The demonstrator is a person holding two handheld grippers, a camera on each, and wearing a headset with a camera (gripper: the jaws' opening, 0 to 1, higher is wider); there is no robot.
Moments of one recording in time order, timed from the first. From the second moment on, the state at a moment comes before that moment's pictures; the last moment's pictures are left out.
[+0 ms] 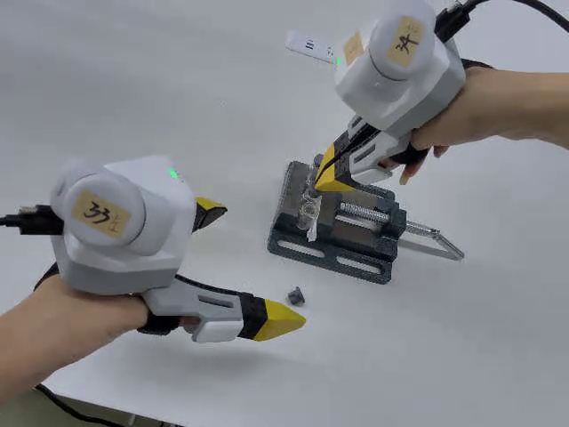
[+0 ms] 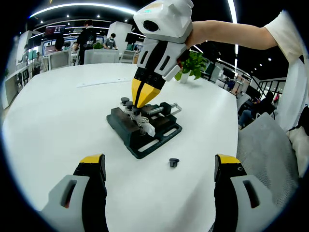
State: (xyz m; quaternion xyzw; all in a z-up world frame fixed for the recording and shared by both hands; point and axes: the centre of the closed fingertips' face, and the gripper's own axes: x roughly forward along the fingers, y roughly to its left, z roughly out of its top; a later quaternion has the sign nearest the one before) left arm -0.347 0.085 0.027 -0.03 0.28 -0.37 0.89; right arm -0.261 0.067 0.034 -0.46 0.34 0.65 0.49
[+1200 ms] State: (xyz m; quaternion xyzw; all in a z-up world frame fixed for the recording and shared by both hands) left arm -0.342 0.086 0.028 -0.04 0.27 -0.36 0.89; right arm -0.266 0.069 0.032 -0.49 0.37 0.63 0.47
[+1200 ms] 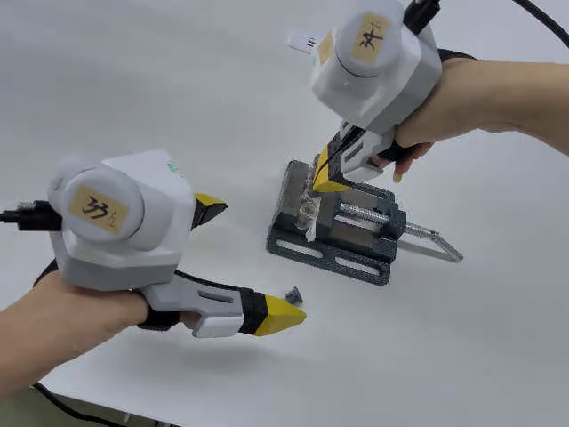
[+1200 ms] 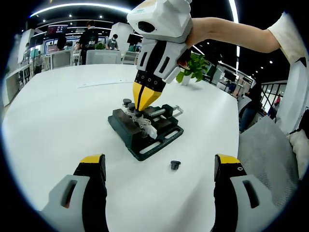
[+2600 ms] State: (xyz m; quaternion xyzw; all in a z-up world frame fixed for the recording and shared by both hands) left arm -0.328 0.089 0.044 -0.04 0.25 -0.35 0.90; right arm -0.265 0.066 0.029 -0.50 0.40 0.61 0.47
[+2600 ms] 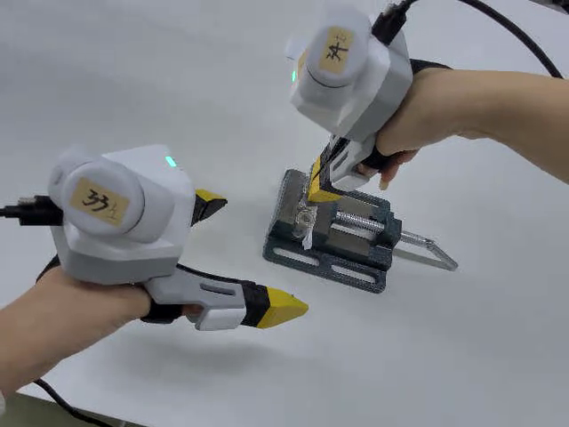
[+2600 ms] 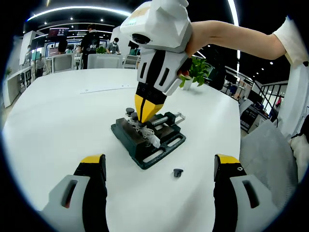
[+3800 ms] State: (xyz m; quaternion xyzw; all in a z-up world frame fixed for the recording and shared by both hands) left arm -0.342 0.103 0.067 -0.03 0.25 -0.33 0.91; right arm -0.260 0.071 0.027 -0.44 0.35 0.62 0.55
